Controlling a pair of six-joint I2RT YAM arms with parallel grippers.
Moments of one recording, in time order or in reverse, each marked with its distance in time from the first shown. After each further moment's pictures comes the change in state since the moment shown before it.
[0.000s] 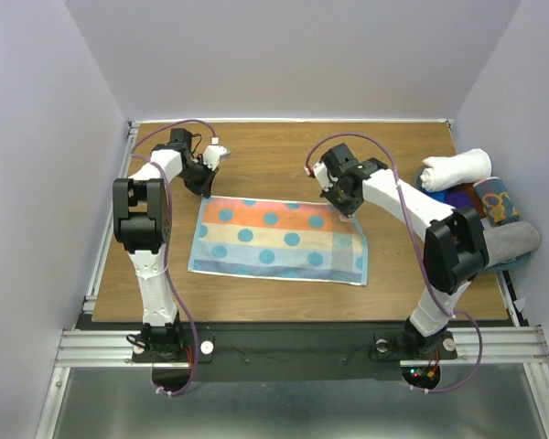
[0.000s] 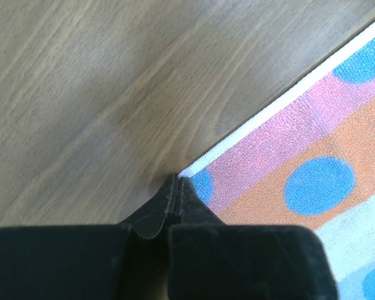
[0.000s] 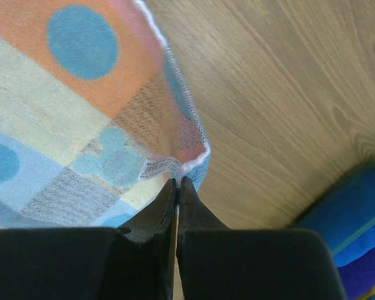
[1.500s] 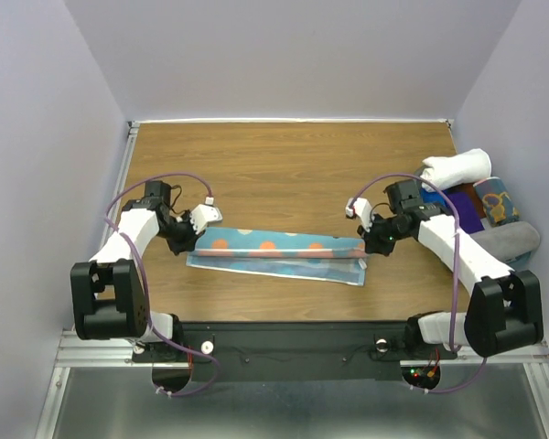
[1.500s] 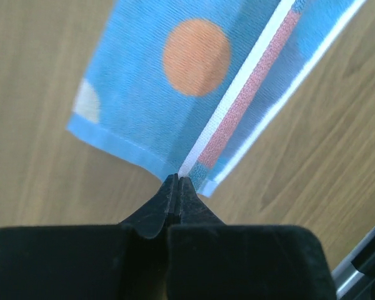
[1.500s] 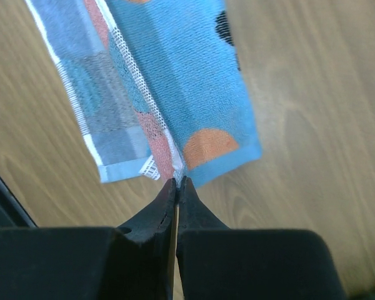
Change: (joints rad) left arm 0.074 -0.742 -0.723 -0.131 0.051 0.446; right arm -0.306 -0.474 -0.546 0.075 -0.660 -0.484
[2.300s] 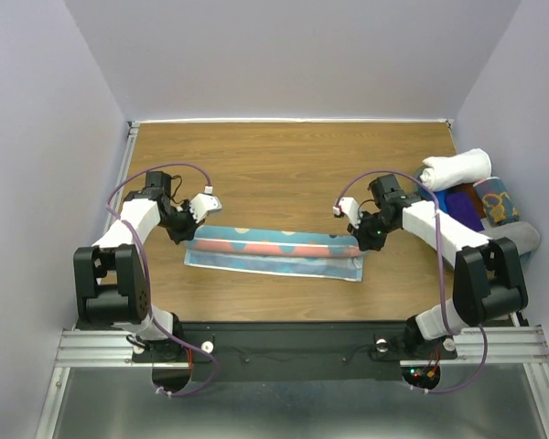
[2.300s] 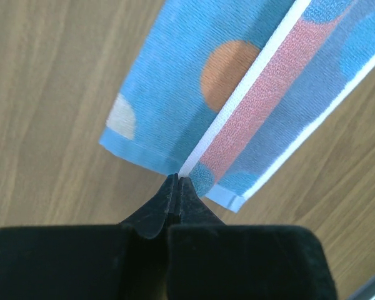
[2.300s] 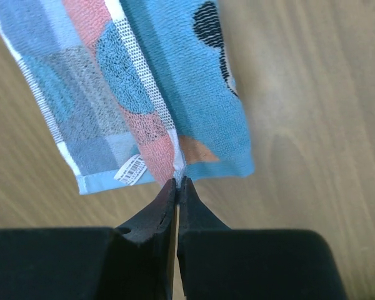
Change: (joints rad) left arm 0.000 0.080 0.045 0.071 -0.035 -0.028; right arm 0.062 0.179 0.058 0.024 0.067 -0.016
